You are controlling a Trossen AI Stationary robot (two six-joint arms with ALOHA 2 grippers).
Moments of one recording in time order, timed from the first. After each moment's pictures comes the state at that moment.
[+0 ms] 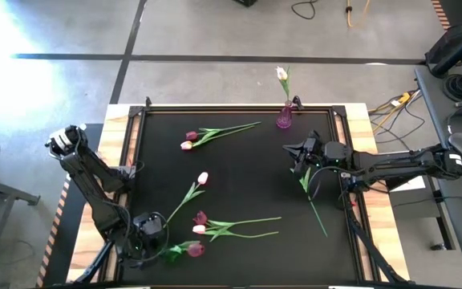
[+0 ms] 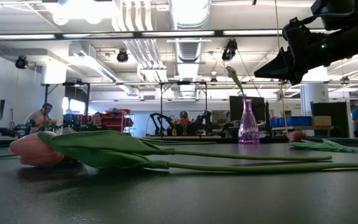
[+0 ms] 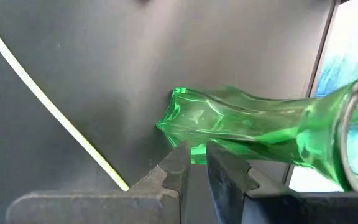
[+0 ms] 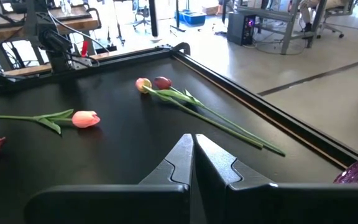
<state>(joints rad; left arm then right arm) -1.04 1.34 0.75 -0.52 -0.26 -1.42 -0.15 0.80 0.23 0.35 0.26 0.11</state>
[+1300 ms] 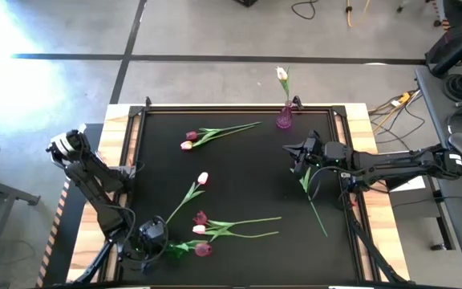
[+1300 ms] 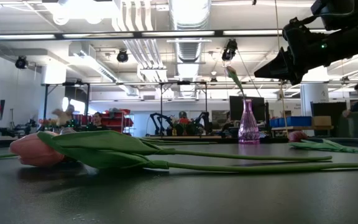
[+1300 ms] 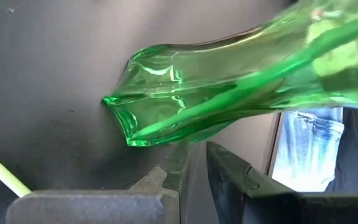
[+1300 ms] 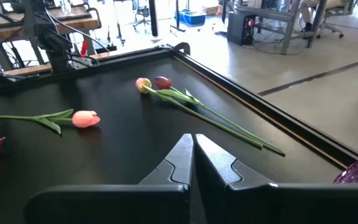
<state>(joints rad) -1.07 1.41 0.62 -0.17 -0.32 -1.45 -0.15 0.80 0.23 0.35 0.26 0.11</state>
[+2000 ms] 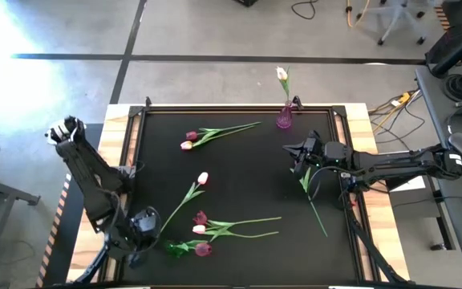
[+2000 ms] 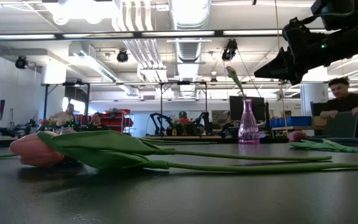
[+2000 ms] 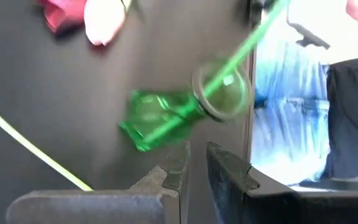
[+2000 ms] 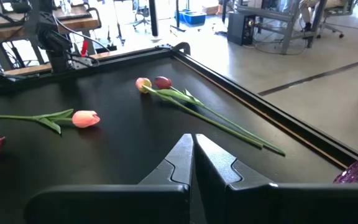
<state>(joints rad) -1.05 1.15 0.72 -0.50 -0.33 -1.23 -0.15 0.80 0.23 0.35 0.26 0.11</state>
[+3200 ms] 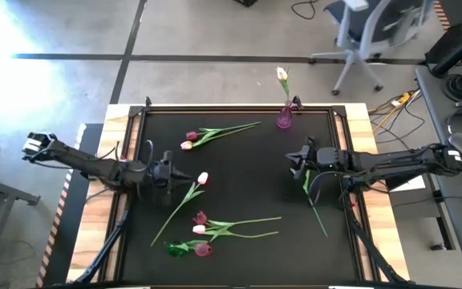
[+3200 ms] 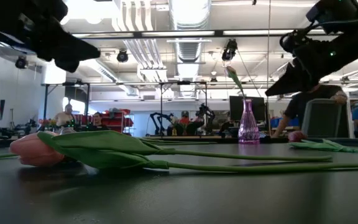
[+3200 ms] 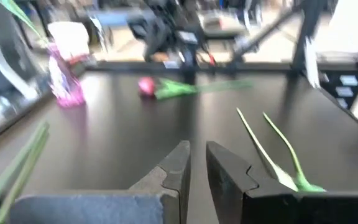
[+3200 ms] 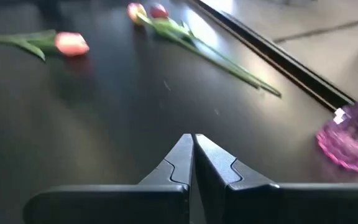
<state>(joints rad) -0.25 0.71 0.21 0.33 -0.31 -0.05 -0.06 0.80 0.28 0.00 0.34 0.15</state>
